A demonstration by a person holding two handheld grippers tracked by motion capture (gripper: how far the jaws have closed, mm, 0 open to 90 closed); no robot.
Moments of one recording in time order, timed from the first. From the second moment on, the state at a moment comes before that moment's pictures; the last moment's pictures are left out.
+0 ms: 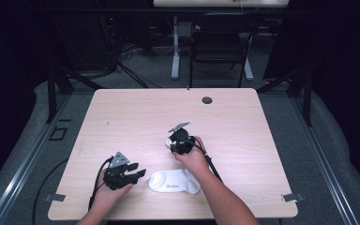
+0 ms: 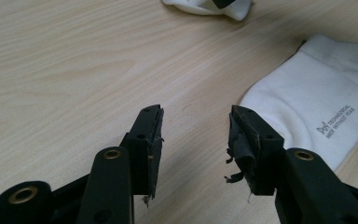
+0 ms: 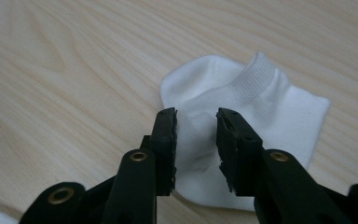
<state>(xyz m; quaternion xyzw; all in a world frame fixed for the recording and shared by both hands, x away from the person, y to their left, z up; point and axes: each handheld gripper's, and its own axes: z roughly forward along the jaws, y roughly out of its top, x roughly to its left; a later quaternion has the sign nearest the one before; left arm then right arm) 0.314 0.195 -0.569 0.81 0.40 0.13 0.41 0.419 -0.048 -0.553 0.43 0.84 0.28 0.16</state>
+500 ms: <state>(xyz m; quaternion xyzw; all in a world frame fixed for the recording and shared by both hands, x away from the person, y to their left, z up) 0.315 0.194 -0.569 0.81 0.40 0.13 0.41 0.409 -0.051 -0.546 0.43 0.84 0.29 0.13</state>
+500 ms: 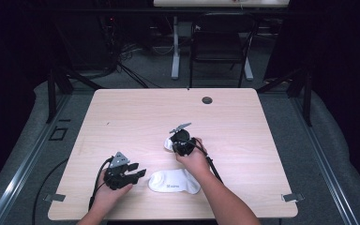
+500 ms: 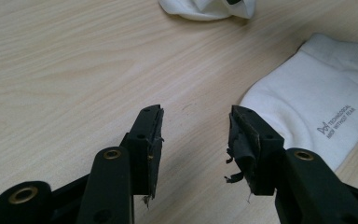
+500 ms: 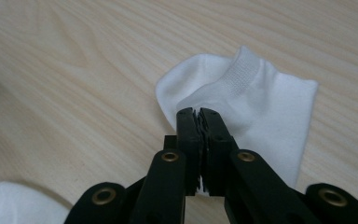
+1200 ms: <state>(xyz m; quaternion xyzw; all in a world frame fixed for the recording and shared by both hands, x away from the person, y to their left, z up) 0.317 0.191 -0.568 0.80 0.41 0.13 0.42 0.377 -0.045 -0.536 0.41 0.84 0.33 0.10</state>
